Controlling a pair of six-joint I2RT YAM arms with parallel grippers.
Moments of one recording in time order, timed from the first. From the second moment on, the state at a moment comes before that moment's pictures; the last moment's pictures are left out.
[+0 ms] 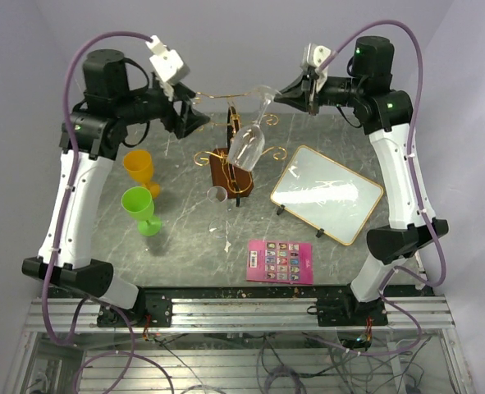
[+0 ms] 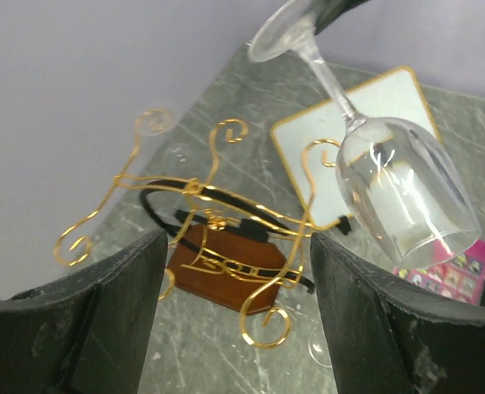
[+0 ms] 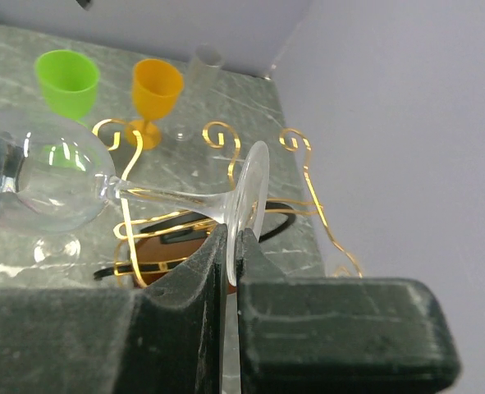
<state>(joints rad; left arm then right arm) -0.24 1.47 1.99 -0.75 0.75 0.33 0.28 1.77 2.28 -0.79 -0.98 -0.66</state>
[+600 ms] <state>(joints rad) -0.52 1.62 2.08 -0.98 0.79 0.76 0.41 1.69 2.16 -1.22 -1.11 -1.23</state>
